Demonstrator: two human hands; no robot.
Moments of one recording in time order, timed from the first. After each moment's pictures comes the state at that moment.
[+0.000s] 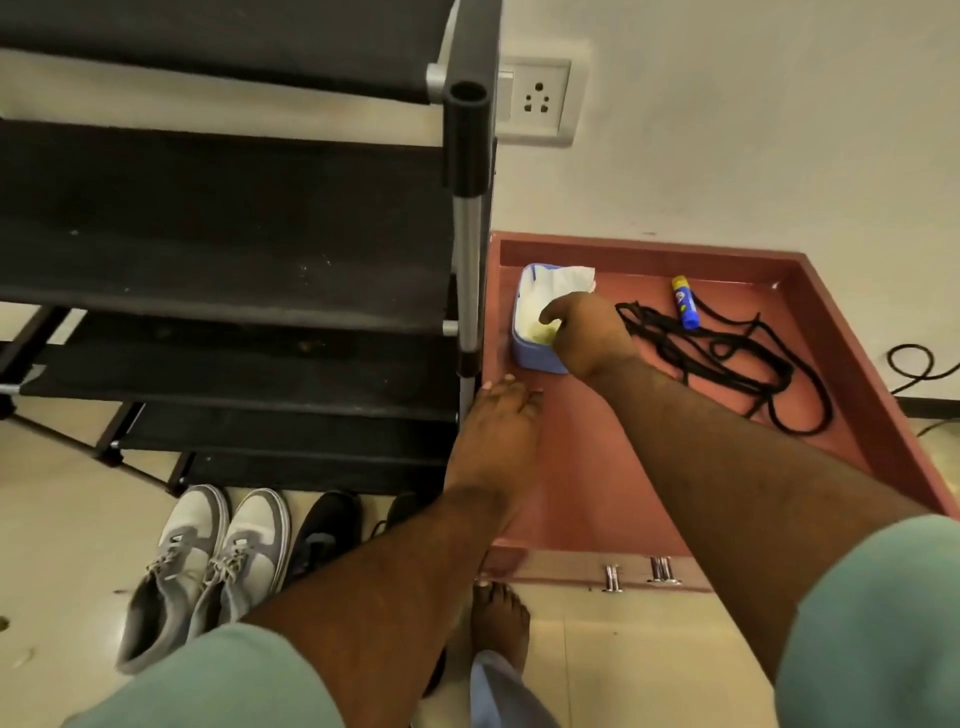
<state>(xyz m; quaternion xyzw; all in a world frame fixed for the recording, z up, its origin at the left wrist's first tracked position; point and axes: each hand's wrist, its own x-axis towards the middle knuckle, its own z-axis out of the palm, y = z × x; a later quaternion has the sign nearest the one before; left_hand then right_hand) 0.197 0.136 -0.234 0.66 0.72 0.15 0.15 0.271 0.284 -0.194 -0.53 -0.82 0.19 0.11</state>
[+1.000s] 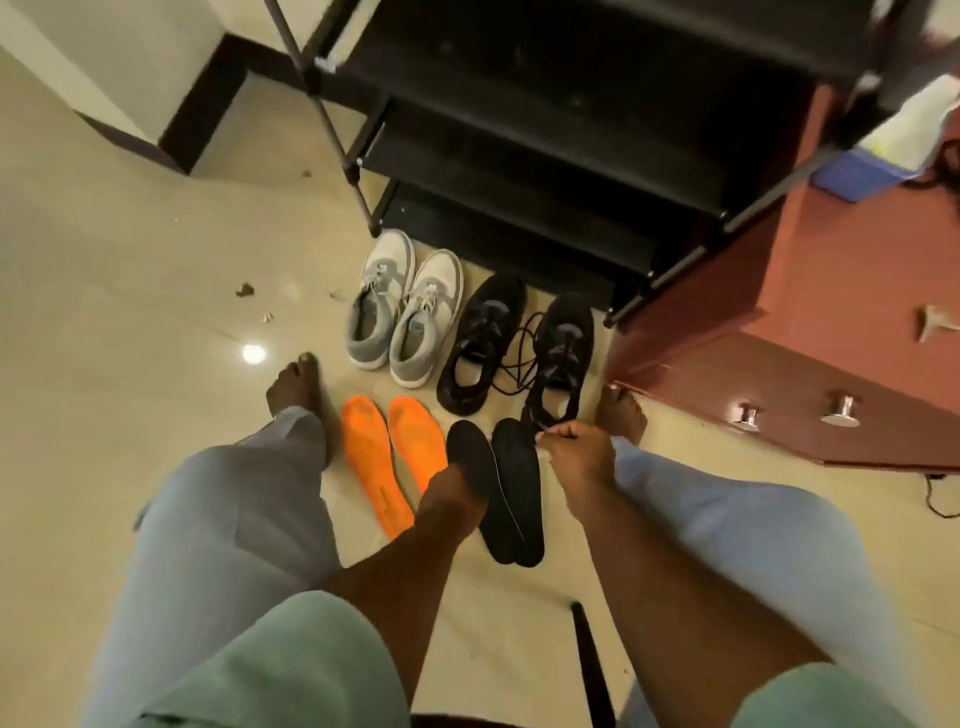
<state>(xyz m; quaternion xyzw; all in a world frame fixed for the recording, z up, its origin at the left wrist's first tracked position) 0.122 -0.239 -0.340 0.23 0.83 0.05 0.51 0.208 -0.113 -0.331 -0.66 -0.52 0.55 -0.01</state>
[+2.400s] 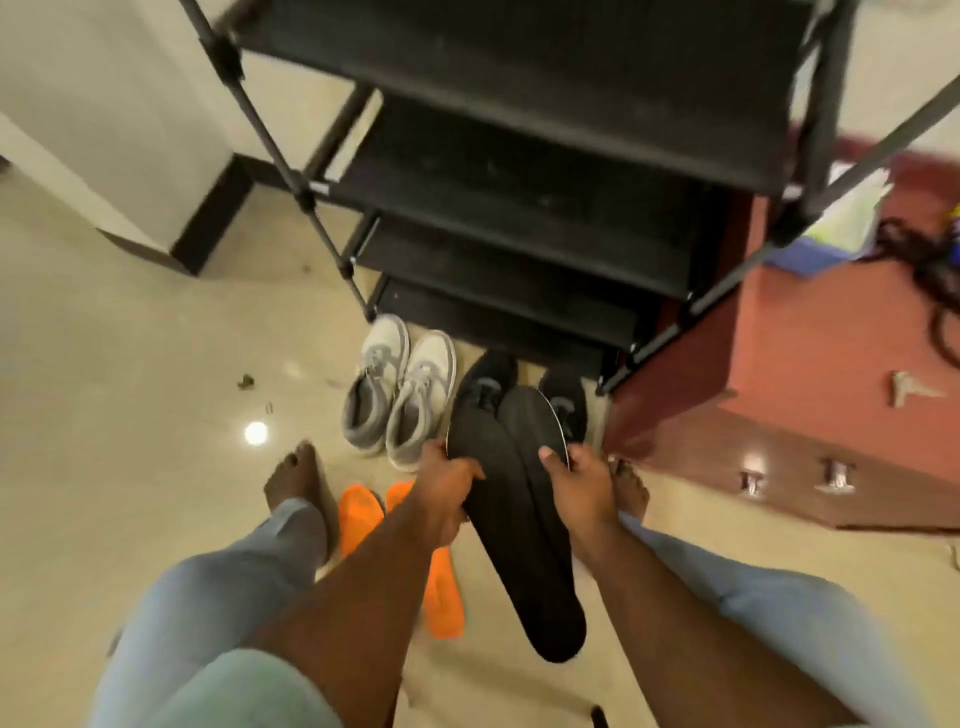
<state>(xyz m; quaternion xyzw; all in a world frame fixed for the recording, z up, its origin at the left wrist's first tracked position) 0.054 -0.156 -0.295 -0.12 0.68 0.49 0.53 0.176 -0.076 -0.300 -0.62 -0.53 0.56 0.11</state>
